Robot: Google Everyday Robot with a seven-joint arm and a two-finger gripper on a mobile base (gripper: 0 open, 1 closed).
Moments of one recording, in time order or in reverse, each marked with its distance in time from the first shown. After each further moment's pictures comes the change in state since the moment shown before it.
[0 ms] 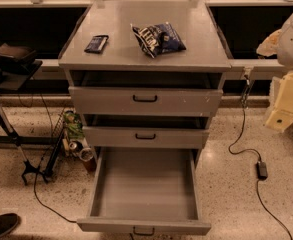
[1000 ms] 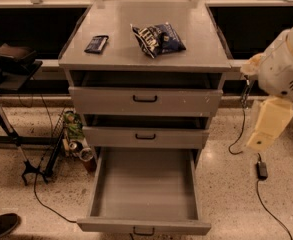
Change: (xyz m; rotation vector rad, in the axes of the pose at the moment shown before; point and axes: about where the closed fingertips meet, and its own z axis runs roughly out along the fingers) arm -0.015 0.022 0.034 -0.014 -0.052 -0.024
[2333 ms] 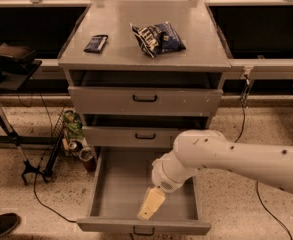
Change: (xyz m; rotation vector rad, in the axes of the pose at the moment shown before) arm -0.083 0.127 0.362 -0.310 -0.221 0.149
